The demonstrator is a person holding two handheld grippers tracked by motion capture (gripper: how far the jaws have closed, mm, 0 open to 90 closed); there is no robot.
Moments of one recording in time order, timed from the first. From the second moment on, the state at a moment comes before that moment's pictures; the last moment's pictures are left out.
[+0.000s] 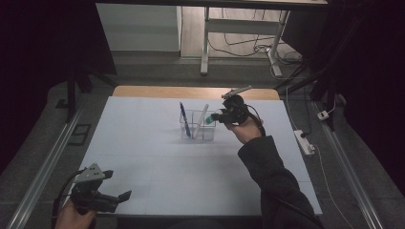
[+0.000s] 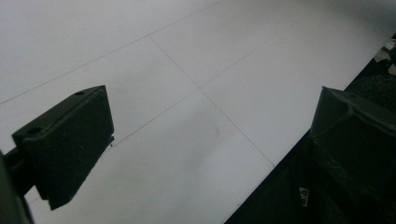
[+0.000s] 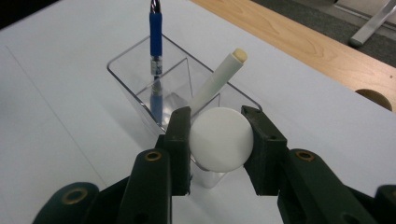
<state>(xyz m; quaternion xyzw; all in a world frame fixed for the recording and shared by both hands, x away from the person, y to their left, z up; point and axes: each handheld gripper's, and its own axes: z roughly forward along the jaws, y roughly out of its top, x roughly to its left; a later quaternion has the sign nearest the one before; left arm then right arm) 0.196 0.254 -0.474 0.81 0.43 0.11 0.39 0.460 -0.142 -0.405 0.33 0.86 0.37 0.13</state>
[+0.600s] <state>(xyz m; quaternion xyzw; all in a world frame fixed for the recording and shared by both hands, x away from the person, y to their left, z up) 0.196 0.252 -0.474 0.81 0.43 0.11 0.38 0.467 -0.128 -0.433 0.33 0.86 0.36 0.14</state>
